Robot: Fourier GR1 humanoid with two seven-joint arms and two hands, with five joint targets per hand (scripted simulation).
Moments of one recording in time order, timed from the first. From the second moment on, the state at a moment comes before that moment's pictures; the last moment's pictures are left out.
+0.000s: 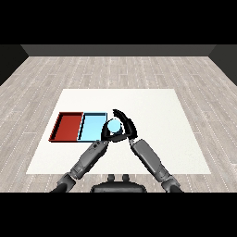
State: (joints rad) left arm -0.50 0.01 -0.51 -1.05 0.38 0.53 -0.45; right arm -0.47 0.00 0.45 -1.37 -0.18 -0.32 -0.16
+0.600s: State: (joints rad) left arm -0.50 0.02 -0.45 -1.03 0.29 0.56 -0.46; right arm -0.37 -0.05 0.33 -1.54 -0.25 -0.21 -0.17
